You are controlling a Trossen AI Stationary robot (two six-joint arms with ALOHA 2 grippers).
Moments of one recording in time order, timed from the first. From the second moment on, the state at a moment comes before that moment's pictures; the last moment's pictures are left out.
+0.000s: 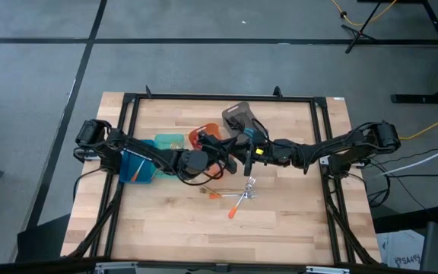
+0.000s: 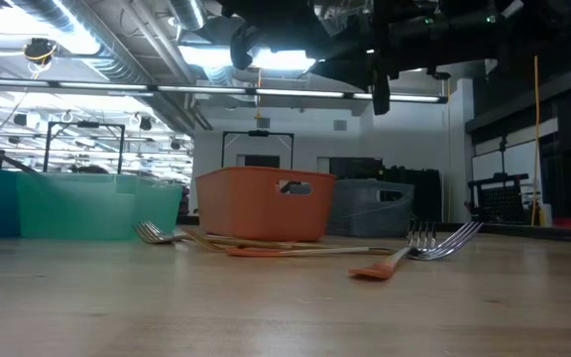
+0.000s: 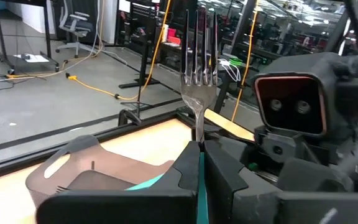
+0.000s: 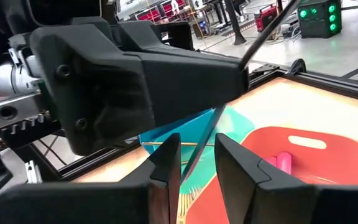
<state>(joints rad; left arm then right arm) -0.18 1.72 1.11 0.47 -0.91 -0.36 0.07 1.46 0.64 0.76 0.25 0.44</state>
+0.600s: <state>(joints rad) -0.18 1.72 1.11 0.47 -0.92 -0.36 0.07 1.46 0.64 0.76 0.25 0.43</state>
